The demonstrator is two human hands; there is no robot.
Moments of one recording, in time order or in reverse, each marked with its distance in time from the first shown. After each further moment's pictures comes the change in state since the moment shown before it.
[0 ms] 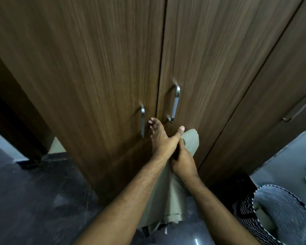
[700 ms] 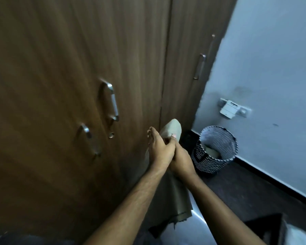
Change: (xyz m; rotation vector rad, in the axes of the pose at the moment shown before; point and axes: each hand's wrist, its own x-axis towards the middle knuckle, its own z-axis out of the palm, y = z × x) left_hand -0.071 0.001 0.057 0.122 -0.487 0.164; right_hand -0.085 0.027 -0.021 -0.136 0.435 0.406
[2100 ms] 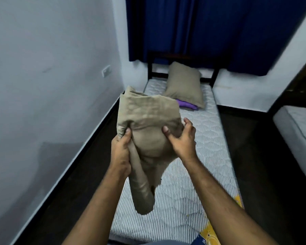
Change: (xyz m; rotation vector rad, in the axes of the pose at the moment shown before) left_hand -0.489 0.203 0.518 -0.390 -1.996 0.009; right_hand -0.507 0.300 -0.412 -0.098 1.982 1.372
